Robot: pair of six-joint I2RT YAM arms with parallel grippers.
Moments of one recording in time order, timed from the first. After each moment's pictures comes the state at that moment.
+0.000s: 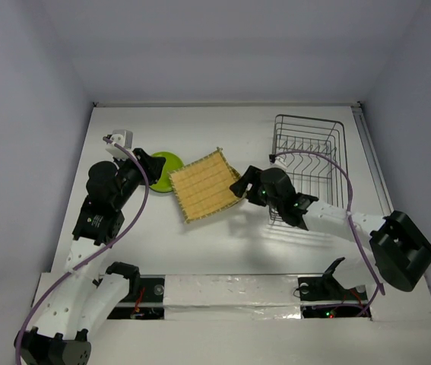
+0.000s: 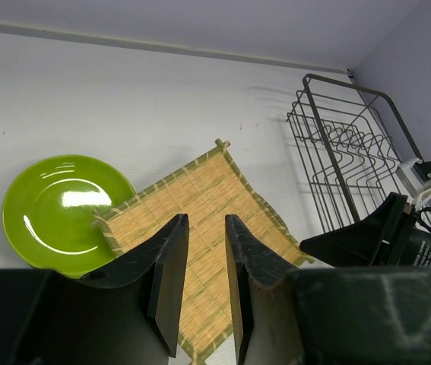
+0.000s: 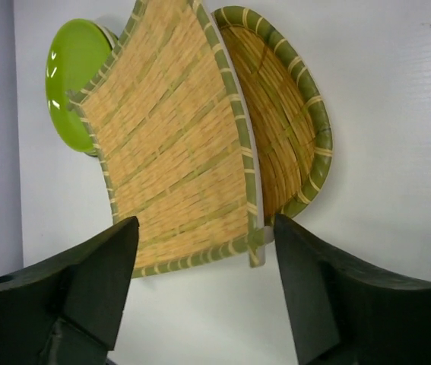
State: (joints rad) left arm -0.24 0.72 0.77 -0.18 0.16 -0.39; right arm 0.74 1.36 0.68 0.17 0.19 0.94
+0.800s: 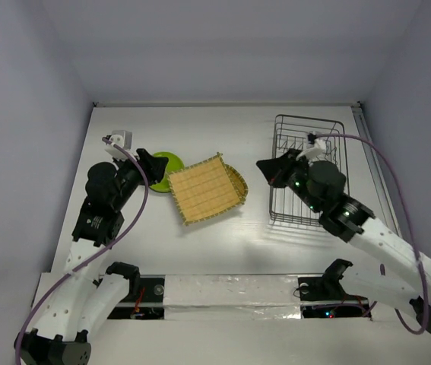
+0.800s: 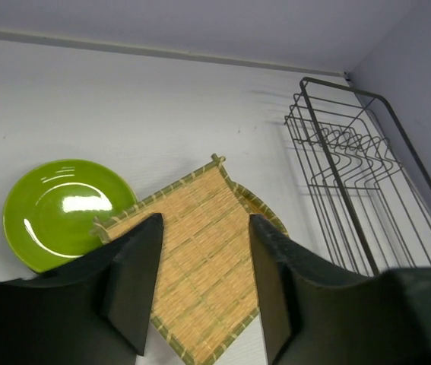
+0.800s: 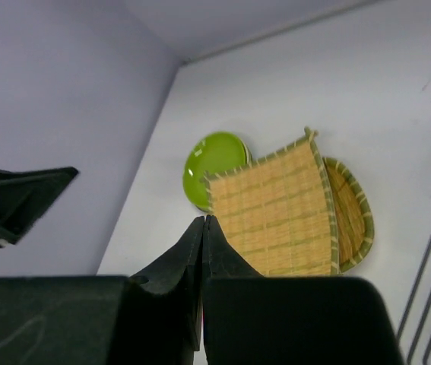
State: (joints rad) left arm -0.24 0.72 0.77 -0.18 0.16 -0.39; right arm 0.75 0.94 0.86 -0.05 0.22 0.73
